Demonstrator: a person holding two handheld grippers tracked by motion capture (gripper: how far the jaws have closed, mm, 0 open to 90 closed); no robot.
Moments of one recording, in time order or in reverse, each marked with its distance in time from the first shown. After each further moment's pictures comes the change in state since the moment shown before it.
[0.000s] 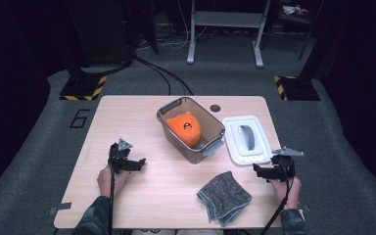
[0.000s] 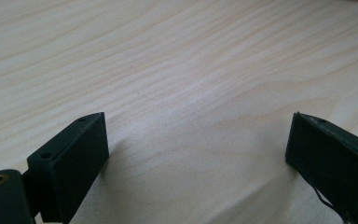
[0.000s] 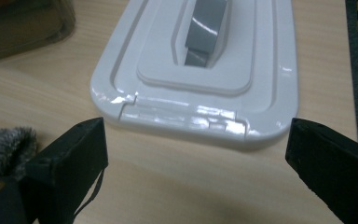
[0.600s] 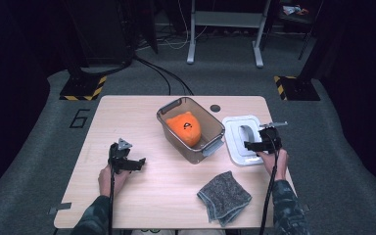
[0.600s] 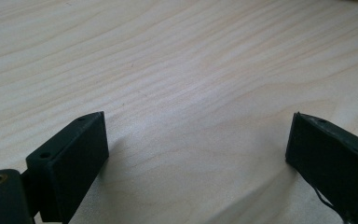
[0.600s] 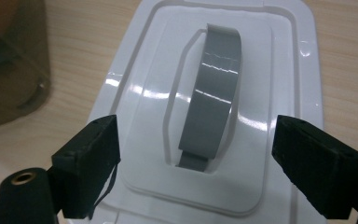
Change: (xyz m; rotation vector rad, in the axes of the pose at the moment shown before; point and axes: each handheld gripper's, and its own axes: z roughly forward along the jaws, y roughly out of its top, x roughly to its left) left arm 0.000 0.000 0.001 -0.011 0.005 -0.005; right arm -0.011 0.070 0.063 0.084 0.034 0.035
